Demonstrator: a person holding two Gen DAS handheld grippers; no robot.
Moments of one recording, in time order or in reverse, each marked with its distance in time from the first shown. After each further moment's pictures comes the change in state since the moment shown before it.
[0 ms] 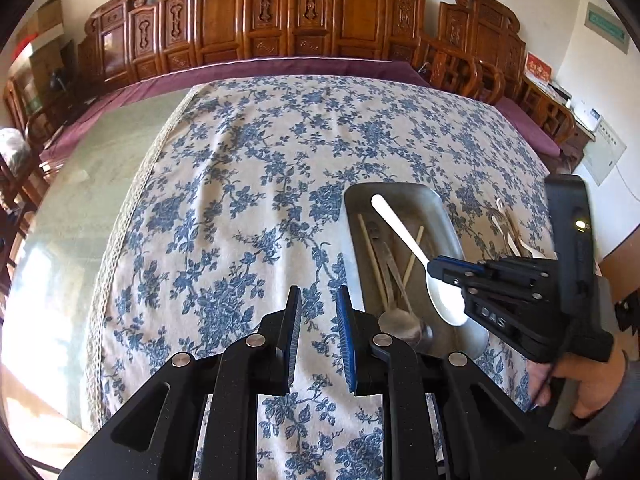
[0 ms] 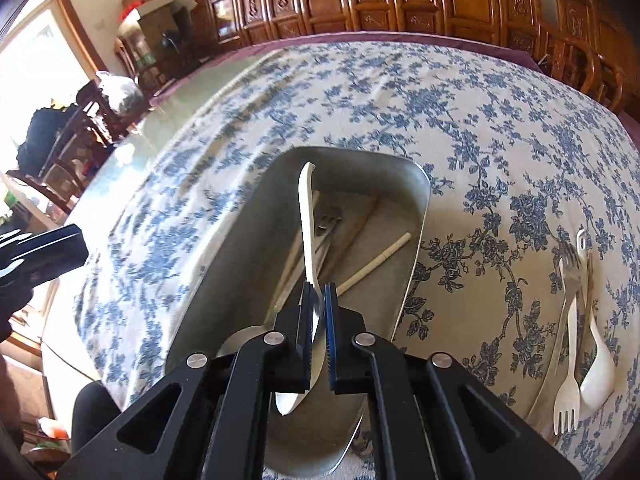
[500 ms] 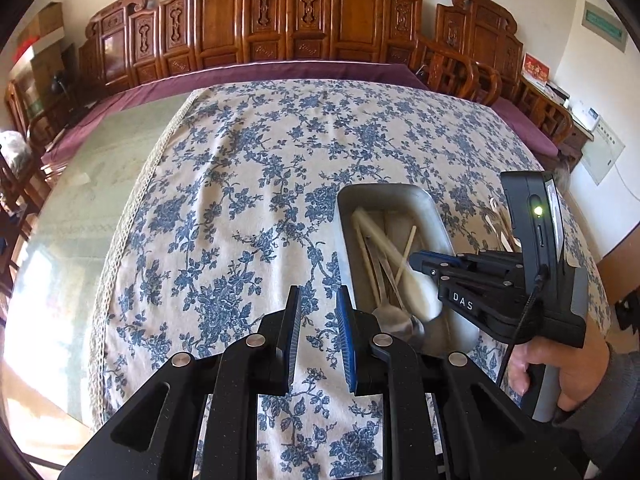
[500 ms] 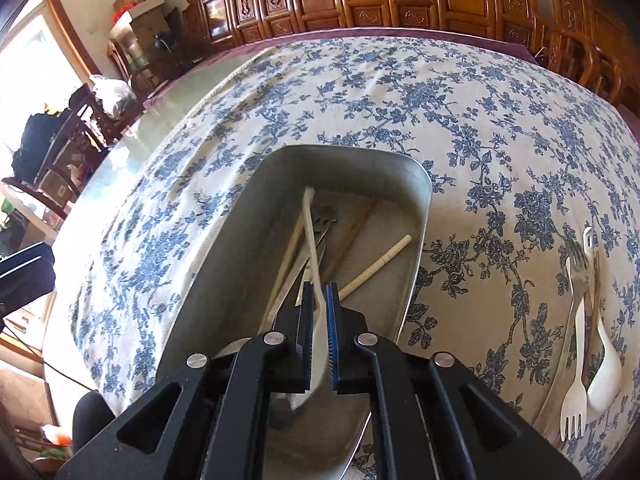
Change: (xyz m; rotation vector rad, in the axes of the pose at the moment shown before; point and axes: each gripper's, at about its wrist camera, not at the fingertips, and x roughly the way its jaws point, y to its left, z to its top) left arm -0.014 -0.009 -0.004 0.009 -0.013 0.004; right arm 0.007 -0.003 0.004 0.020 -0.003 0.003
